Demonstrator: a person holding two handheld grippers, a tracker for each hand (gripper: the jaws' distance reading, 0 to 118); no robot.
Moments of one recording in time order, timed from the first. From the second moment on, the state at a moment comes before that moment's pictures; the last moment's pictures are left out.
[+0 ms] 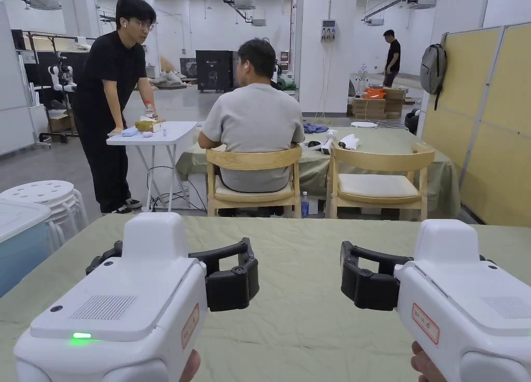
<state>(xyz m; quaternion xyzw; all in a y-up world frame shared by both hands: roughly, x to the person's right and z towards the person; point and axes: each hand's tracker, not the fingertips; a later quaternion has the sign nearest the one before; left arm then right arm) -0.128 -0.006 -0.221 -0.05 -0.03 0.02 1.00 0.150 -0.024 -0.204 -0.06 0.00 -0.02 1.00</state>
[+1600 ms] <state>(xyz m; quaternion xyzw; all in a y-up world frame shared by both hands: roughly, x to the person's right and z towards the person) -0.120 -0.011 -0.216 -0.04 -0.04 0.01 1.00 0.154 -0.026 -0.203 -0.07 -0.01 -0.03 1.00</state>
